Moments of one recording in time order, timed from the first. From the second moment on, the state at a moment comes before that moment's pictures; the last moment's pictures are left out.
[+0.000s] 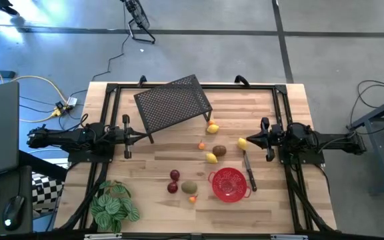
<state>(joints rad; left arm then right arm) -0.05 0.02 0.05 -0.01 -0.19 0.26 -0.01 0.01 0.01 0.03 0.00 0.20</state>
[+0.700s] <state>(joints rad) -0.05 0.02 0.05 0.00 -0.19 -0.13 -0.01 0.01 0.01 0.03 0.00 0.11</state>
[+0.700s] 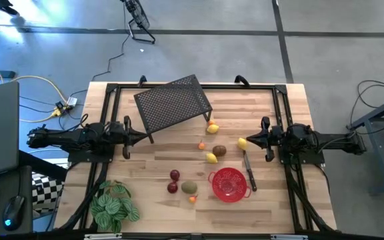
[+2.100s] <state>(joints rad) -0.05 0.02 0.05 0.00 -0.19 -0.16 -0.01 0.01 0.01 0.04 0.00 0.10</state>
